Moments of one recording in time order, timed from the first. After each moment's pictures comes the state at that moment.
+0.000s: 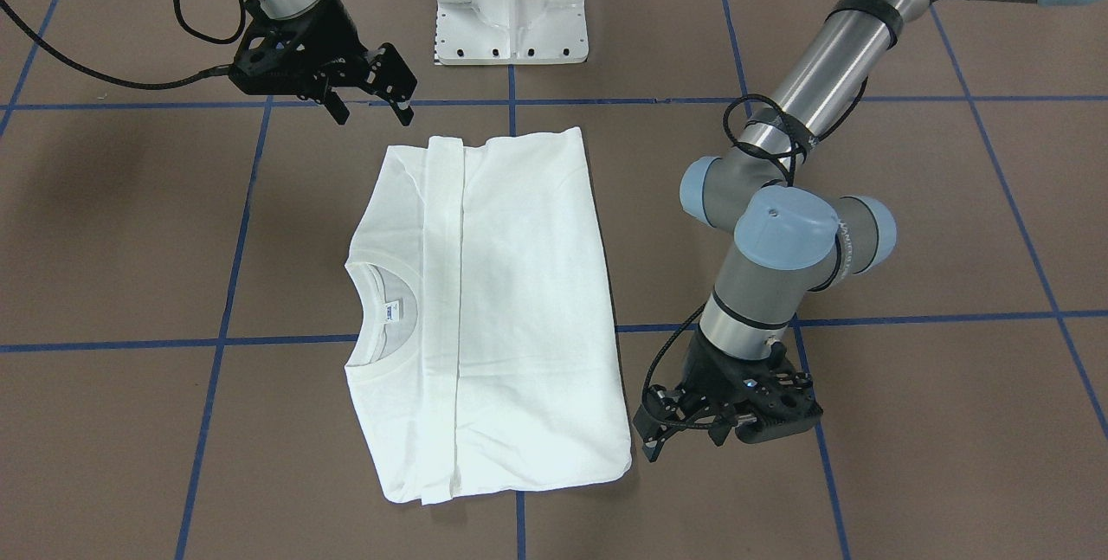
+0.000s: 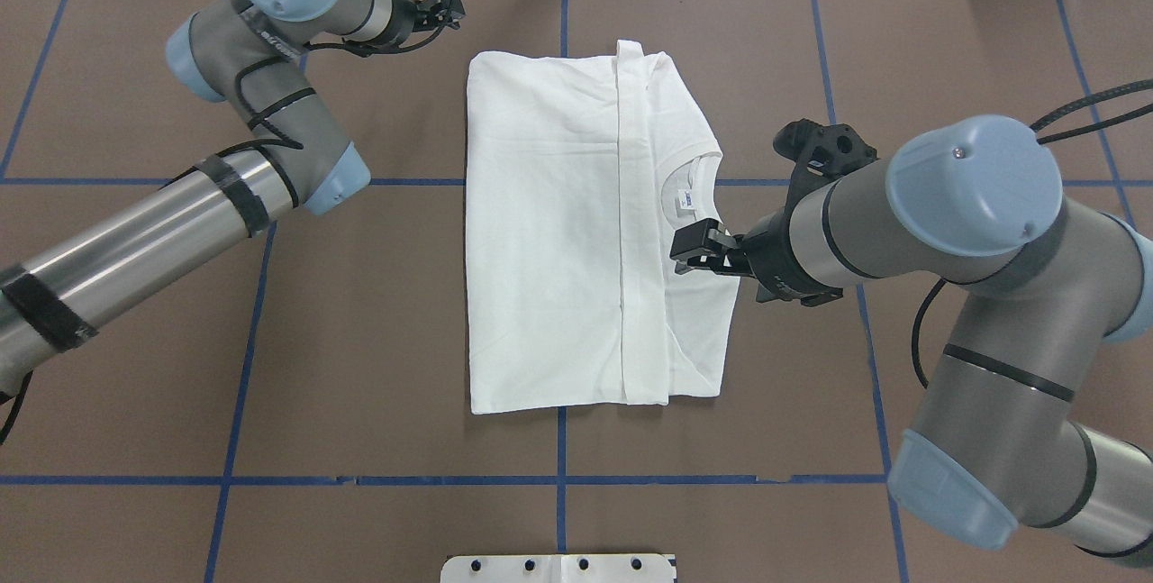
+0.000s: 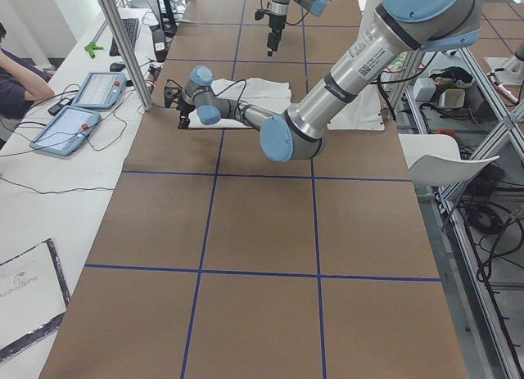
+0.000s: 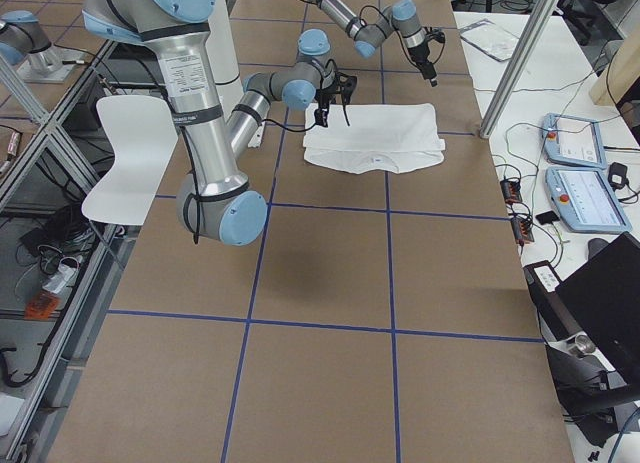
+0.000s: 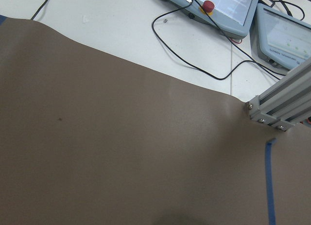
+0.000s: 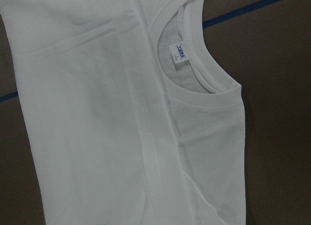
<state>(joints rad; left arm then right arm) -0.86 -2.38 -1.03 -2.39 -1.81 -1.34 0.57 -1.21 2.10 -1.46 1.90 1.48</state>
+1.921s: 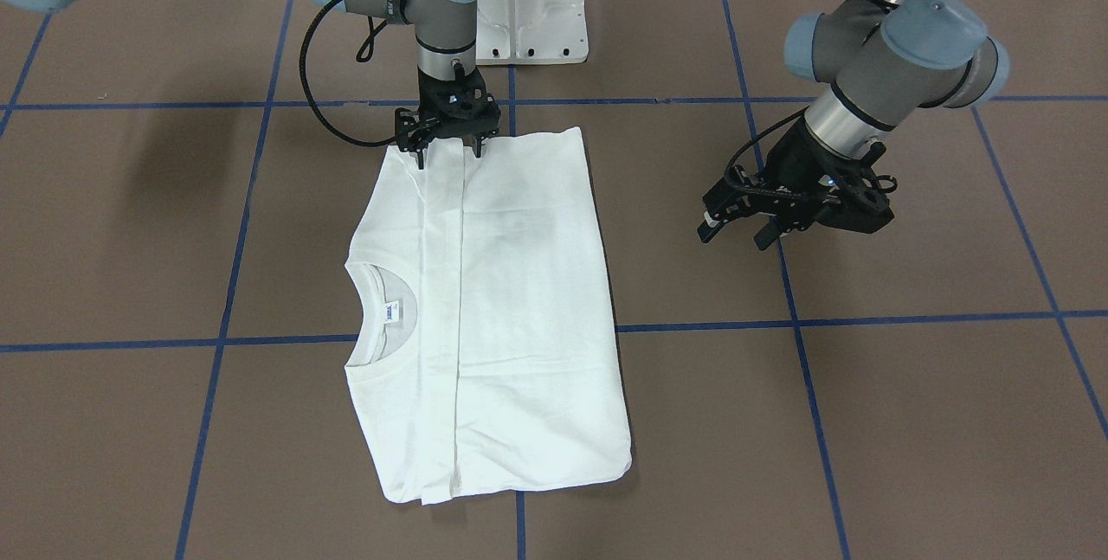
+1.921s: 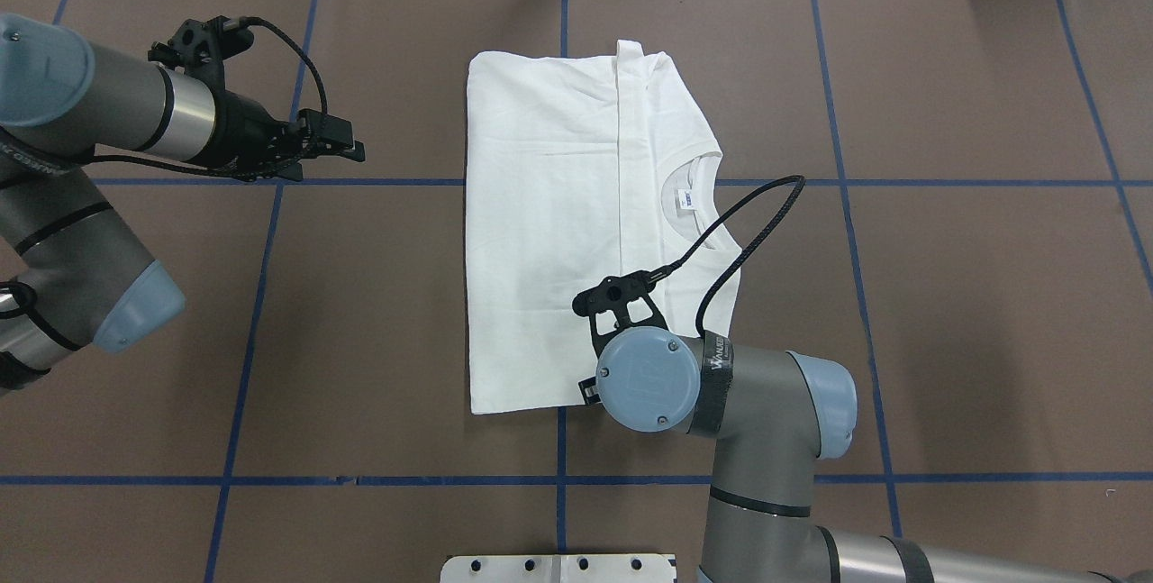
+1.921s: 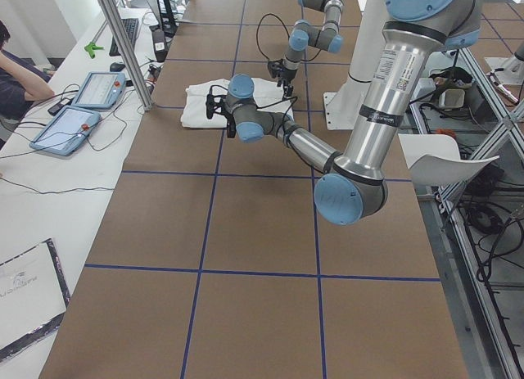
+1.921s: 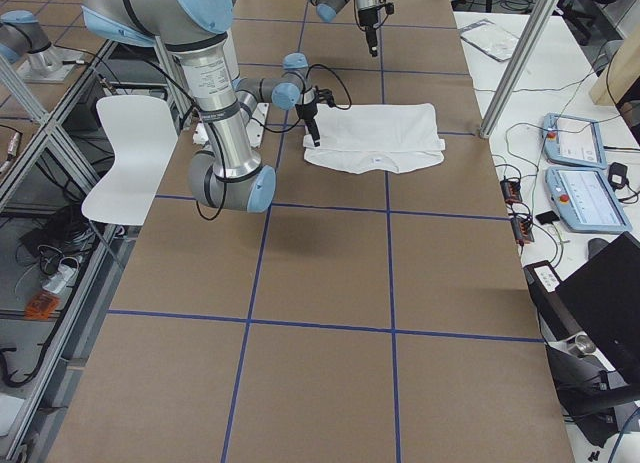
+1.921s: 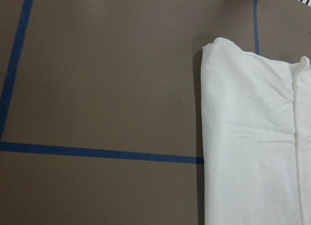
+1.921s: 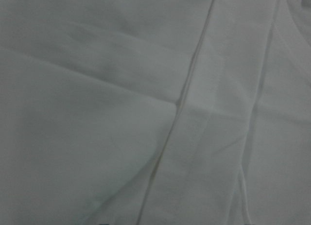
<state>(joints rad) -0.84 -1.91 -1.69 -2.27 -2.08 -1.31 0.26 -1.00 1.77 -1.66 1.53 1.04</state>
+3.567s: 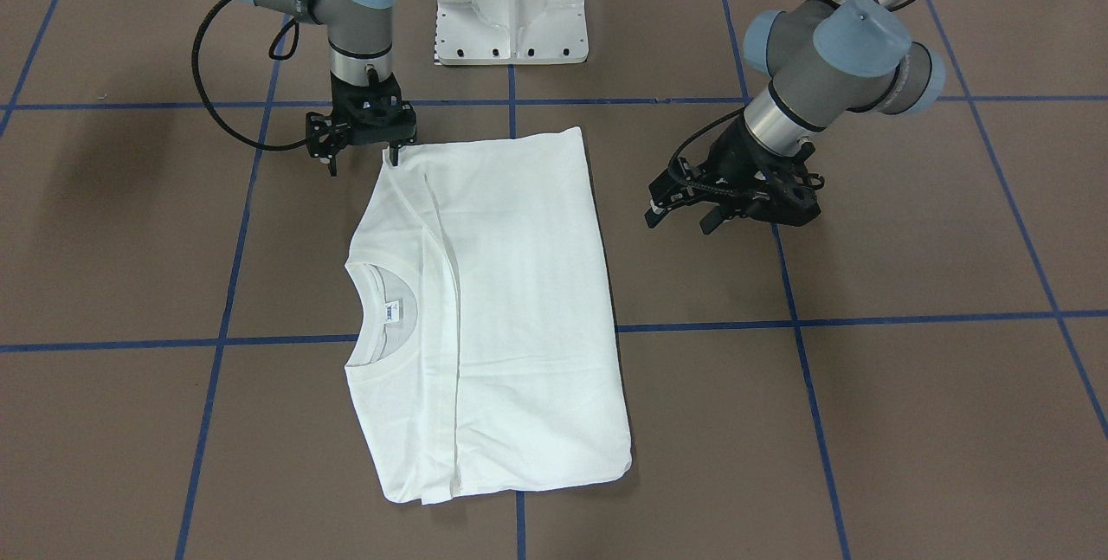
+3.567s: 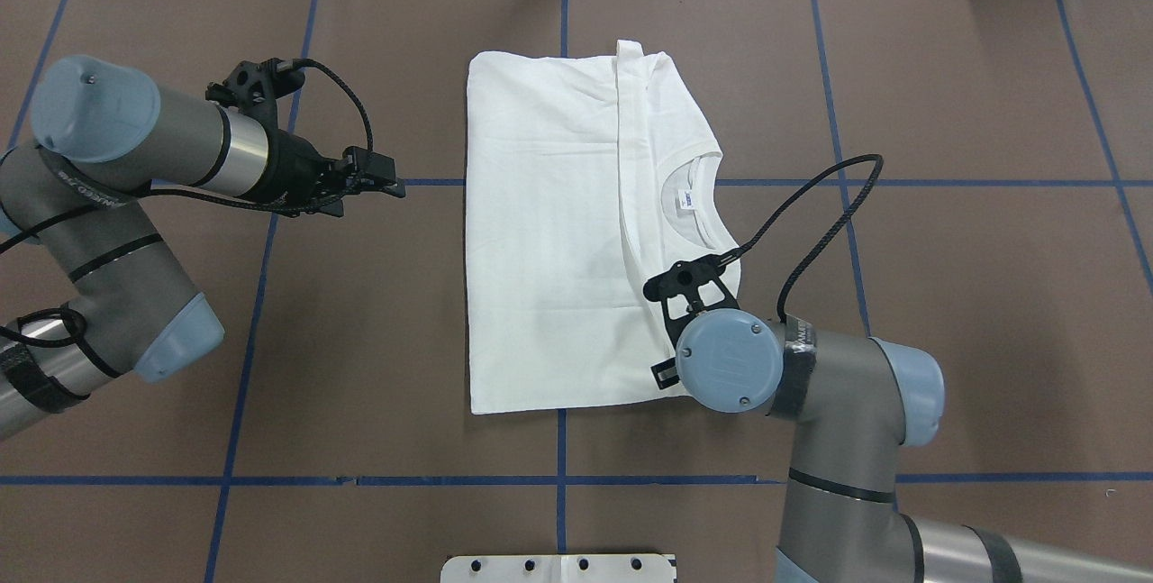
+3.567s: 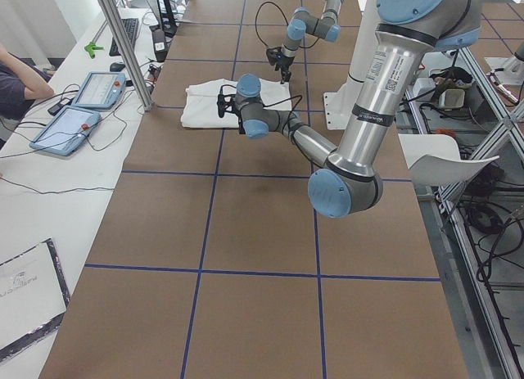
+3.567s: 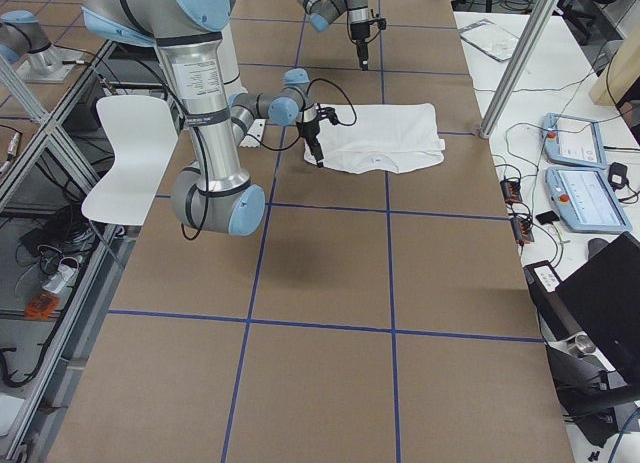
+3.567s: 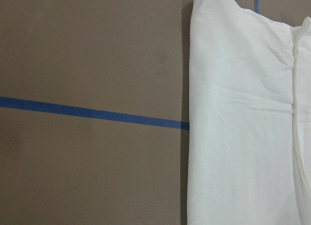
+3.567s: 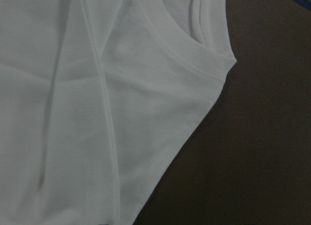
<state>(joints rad) -0.74 -1.96 -1.67 -2.28 -2.06 -1.40 0.33 -1.24 1.95 -1.68 1.53 0.94</state>
